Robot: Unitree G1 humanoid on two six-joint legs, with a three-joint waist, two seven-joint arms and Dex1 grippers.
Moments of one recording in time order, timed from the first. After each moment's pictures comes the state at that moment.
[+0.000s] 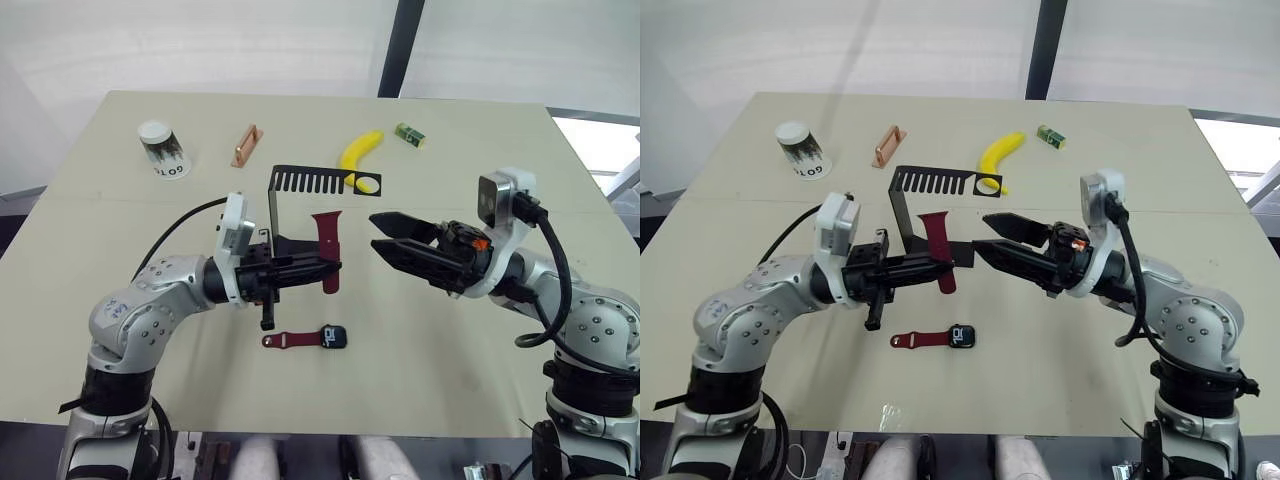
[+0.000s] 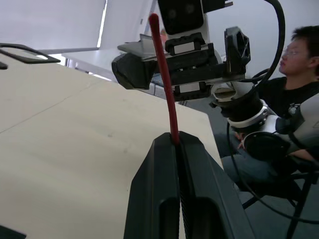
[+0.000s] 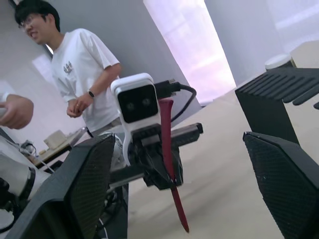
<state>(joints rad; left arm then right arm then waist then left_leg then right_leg) -0.50 0.50 0.02 -0.33 -0.84 0.78 -0.88 -0.50 -0.47 -0.26 -0.36 1.25 1.03 0.68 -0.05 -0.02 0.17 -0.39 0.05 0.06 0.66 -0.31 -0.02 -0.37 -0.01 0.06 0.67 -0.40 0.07</state>
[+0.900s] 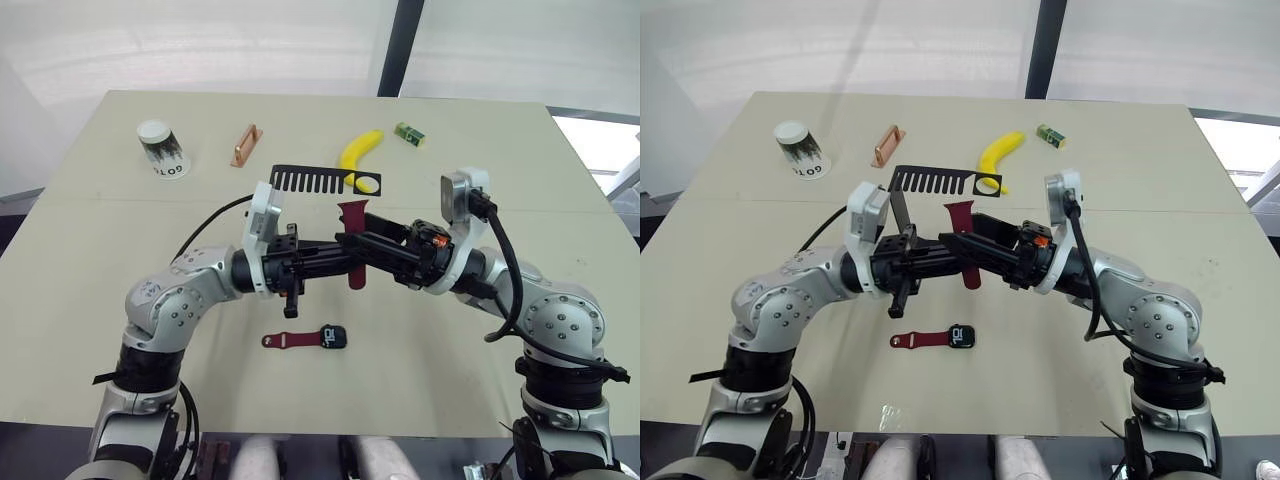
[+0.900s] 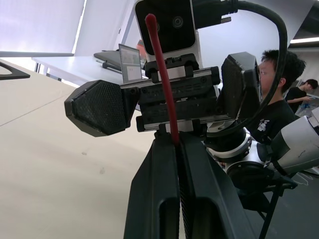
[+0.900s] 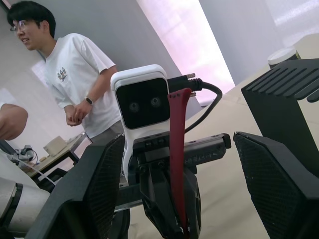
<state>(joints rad) -0.57 0.41 -0.02 -0.26 -0.86 0.82 -0.87 -0.52 -0.42 -0.14 -0.36 1.23 0.96 0.57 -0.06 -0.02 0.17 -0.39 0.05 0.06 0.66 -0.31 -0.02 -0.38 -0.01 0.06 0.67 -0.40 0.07</state>
